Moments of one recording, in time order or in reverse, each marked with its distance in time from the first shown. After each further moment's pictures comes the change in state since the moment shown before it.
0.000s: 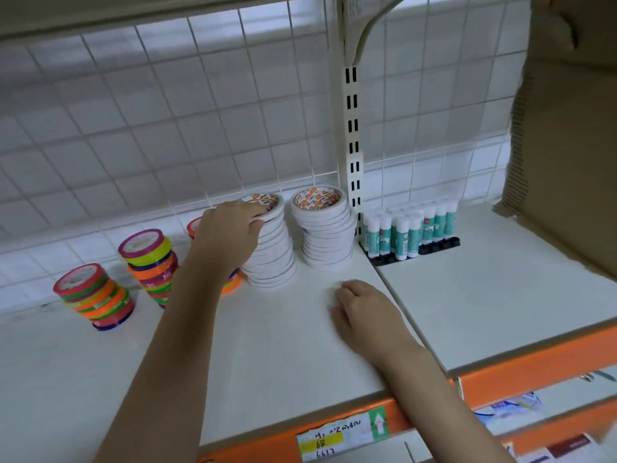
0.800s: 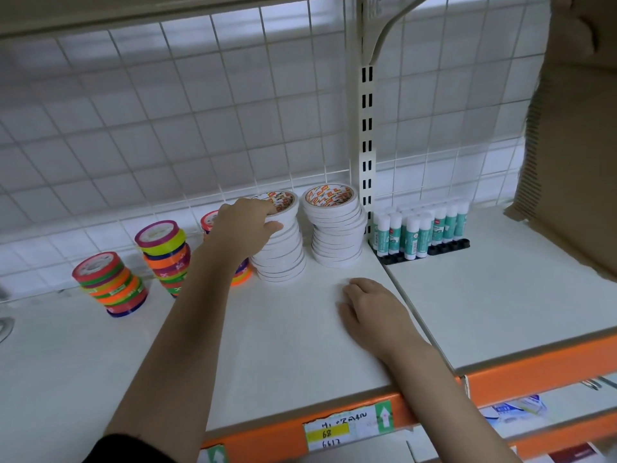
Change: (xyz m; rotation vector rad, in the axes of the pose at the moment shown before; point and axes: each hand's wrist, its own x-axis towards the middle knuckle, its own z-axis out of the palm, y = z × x) left_hand 0.004 0.005 -0.008 0.052 -0.235 -0.089; right_hand -0.002 -0.007 -0.009 0.088 -0.137 0.086
